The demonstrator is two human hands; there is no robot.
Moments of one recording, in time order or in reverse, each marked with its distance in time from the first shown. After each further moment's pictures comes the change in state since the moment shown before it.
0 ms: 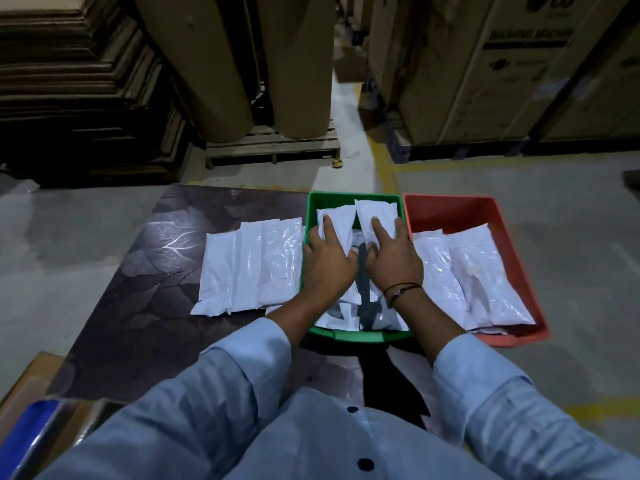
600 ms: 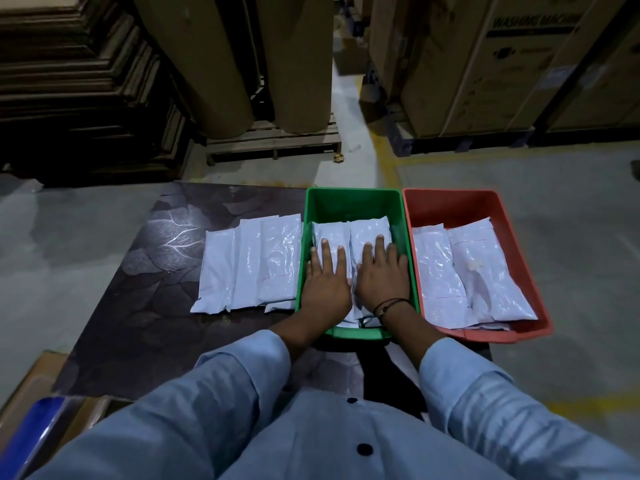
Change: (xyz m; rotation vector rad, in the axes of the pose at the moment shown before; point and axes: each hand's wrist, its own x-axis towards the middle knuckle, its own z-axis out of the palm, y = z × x) left_hand -0.013 -0.050 0.050 0.464 -0.155 0.236; right_hand -0.022 0.010 0.043 -0.420 -0.201 -0.135
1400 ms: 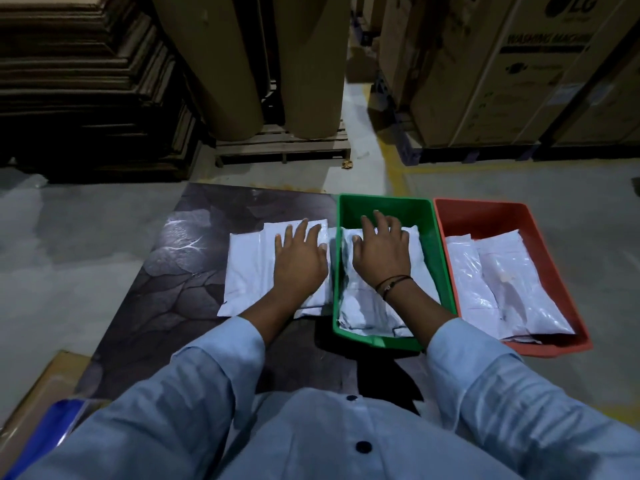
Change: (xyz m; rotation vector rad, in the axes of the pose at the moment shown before) left_hand 0.014 -0.108 -0.069 -0.158 0.282 -0.091; right_hand 0.041 -0.070 -0.046 0.160 0.271 -0.045
